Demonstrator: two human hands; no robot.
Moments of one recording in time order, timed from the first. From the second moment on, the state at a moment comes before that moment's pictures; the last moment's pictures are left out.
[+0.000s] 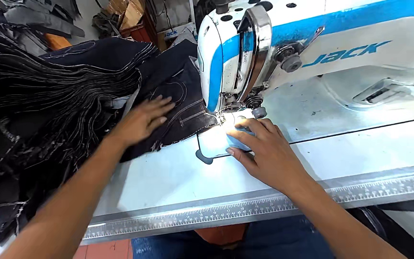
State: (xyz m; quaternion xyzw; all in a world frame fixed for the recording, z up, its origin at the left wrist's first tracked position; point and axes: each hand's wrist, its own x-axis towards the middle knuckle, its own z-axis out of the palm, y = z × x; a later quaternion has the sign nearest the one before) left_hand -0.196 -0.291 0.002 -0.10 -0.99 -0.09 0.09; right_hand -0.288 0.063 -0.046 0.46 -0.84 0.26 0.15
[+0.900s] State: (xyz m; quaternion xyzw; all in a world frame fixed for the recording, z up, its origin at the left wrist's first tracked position) left_hand -0.120 -0.152 0.002 -0.19 -0.96 -0.17 0.12; right_hand -0.250 0.118 -0.051 0.65 -0.74 0.16 0.13
